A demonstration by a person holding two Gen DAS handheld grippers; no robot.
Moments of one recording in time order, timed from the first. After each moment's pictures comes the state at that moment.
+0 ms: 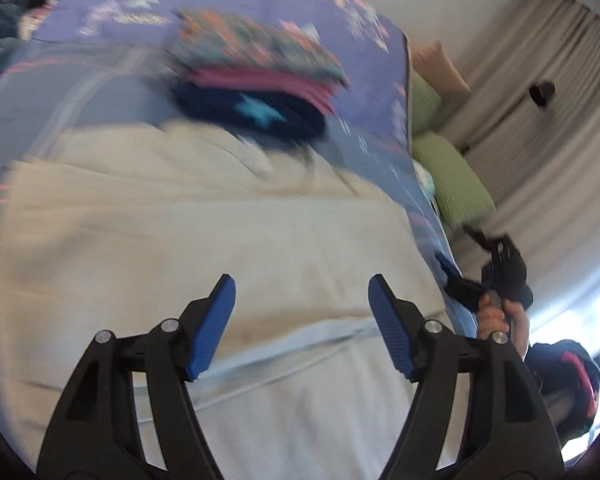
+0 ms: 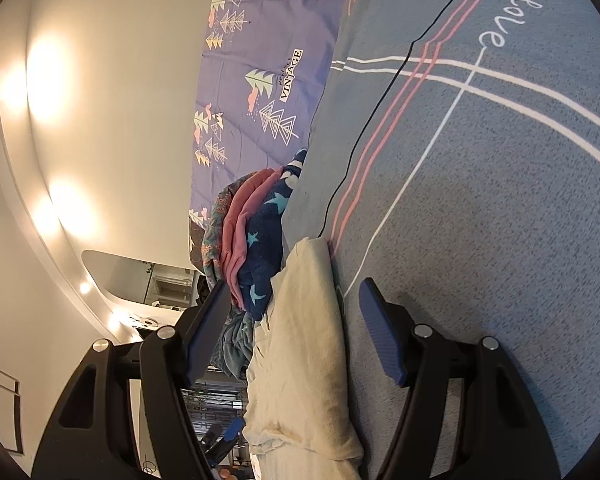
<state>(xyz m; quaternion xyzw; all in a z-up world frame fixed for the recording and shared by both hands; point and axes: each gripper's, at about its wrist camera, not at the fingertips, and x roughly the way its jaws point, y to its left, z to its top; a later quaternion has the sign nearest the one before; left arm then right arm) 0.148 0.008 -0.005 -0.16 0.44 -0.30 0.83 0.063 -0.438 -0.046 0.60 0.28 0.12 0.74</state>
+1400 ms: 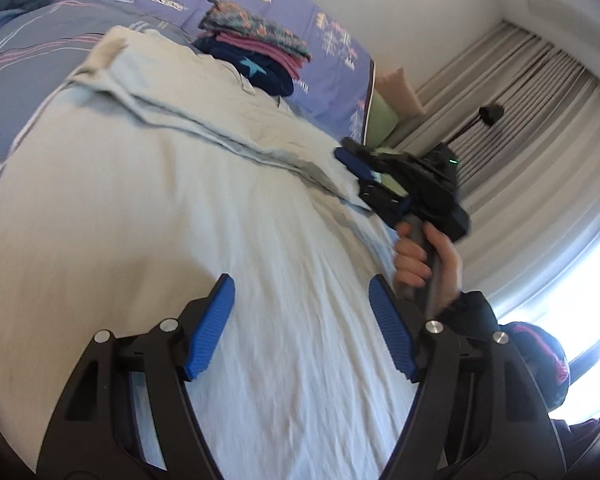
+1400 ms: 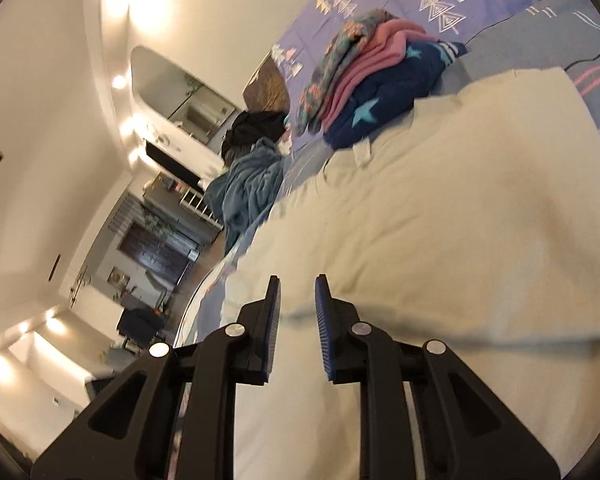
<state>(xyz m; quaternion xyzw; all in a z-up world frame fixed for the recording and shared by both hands) -0.057 0.084 -0.051 -0.26 0.37 -0.33 0.83 0.064 -0.237 -0.005 0.32 0.38 0.29 0.82</state>
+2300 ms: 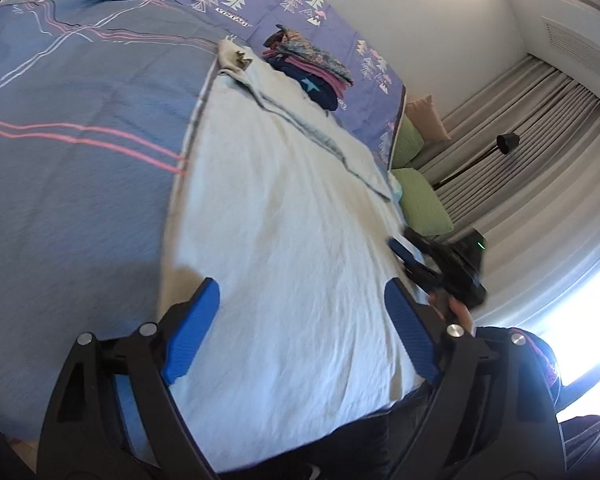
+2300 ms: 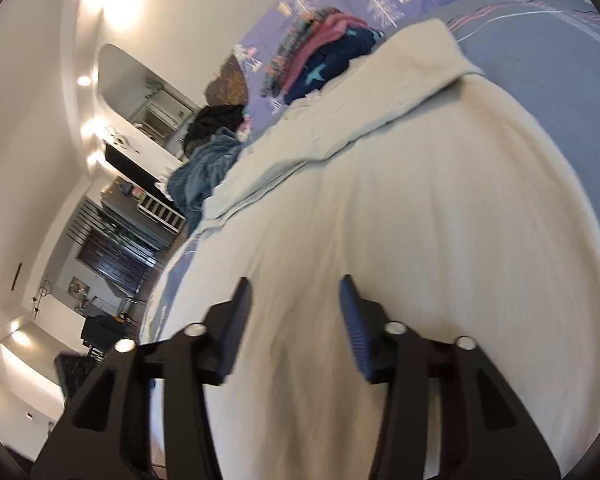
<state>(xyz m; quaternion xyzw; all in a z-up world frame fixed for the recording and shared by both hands) -0.171 0.186 -0.052 -0.30 0.38 -0.26 0.83 -0.131 -0.245 -0.020 0.31 0.36 0.25 0.84</state>
